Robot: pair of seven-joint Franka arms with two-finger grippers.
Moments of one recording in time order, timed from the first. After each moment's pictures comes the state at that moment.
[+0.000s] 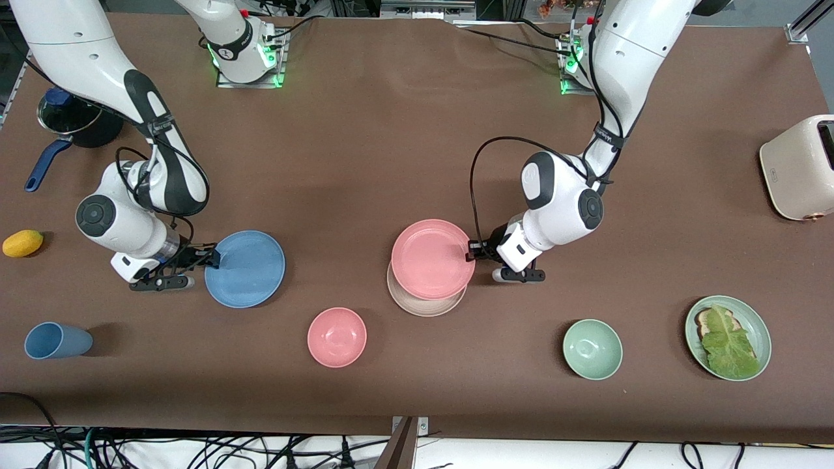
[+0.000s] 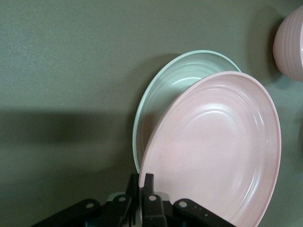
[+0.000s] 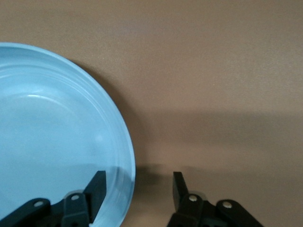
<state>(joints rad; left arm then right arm) -0.36 0.67 -0.13 -1.75 -0.77 2.56 0.06 -0.03 0.57 0.02 -1.92 0.00 2.51 -0.10</state>
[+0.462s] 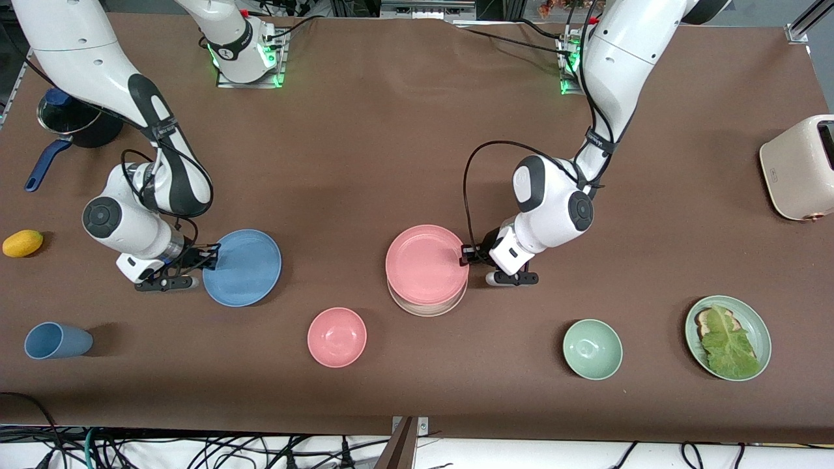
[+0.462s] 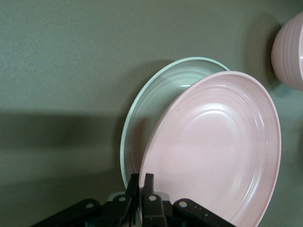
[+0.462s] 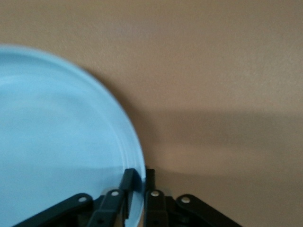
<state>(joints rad) -0.38 0.71 -0.13 -1.71 -0.77 2.59 0.03 -0.03 0.58 0.03 -1.92 0.00 2.52 -0.09</state>
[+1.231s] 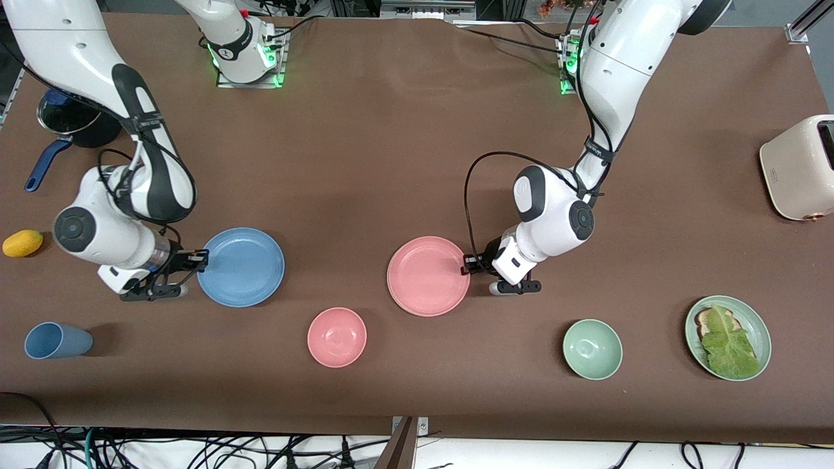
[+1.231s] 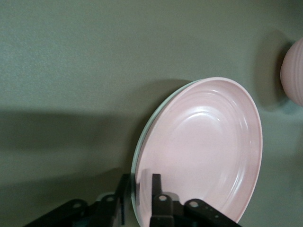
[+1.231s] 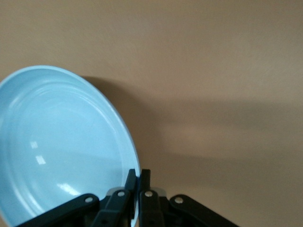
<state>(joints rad) -0.38 0.76 -0.11 -1.65 -0.77 2.59 0.02 -0.03 0.56 0.05 -1.68 0.00 2.19 -0.10</state>
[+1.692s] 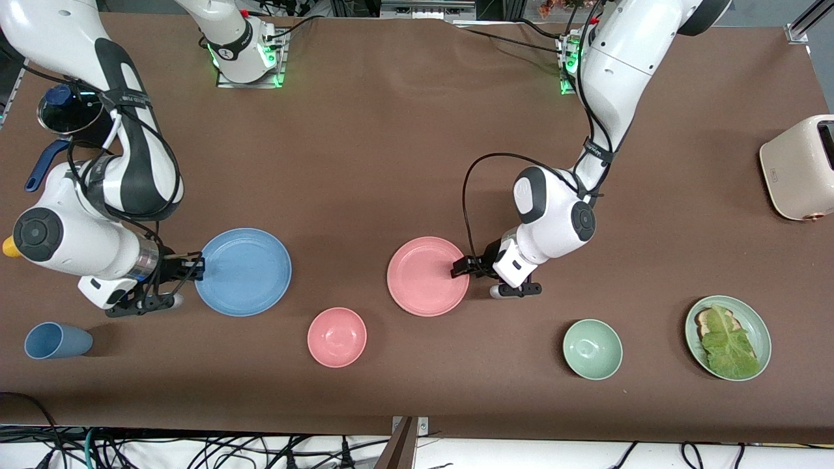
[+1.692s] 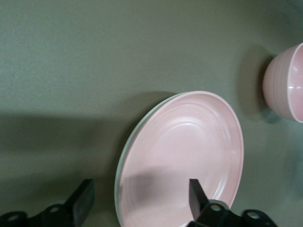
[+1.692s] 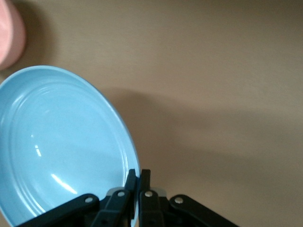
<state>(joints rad) -0.38 0.75 -0.11 -1.63 -0.79 2.58 0.01 -0.03 0.55 0.14 -1.51 0.01 2.03 -0.09</state>
